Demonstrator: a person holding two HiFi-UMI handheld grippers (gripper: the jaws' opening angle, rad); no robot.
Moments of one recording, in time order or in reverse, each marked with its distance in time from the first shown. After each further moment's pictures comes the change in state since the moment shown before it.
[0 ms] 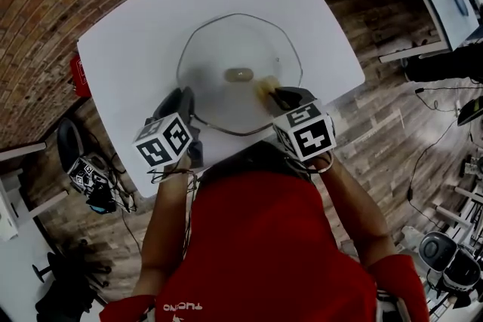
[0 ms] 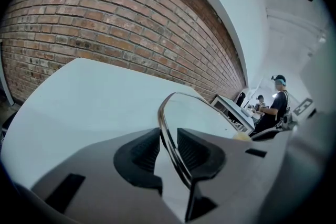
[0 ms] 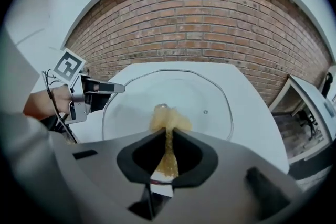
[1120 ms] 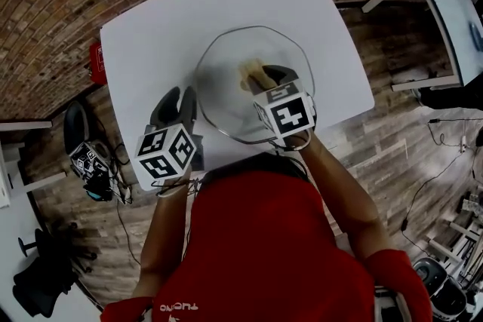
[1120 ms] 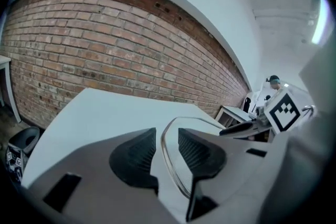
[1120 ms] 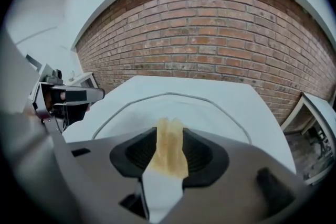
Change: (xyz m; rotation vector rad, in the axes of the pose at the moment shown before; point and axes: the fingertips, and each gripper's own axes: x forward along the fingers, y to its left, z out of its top) left arm -0.046 -0.009 0.045 0.096 -0.212 0.076; right arm 0.051 0.011 0.085 -0.092 -0.130 0.048
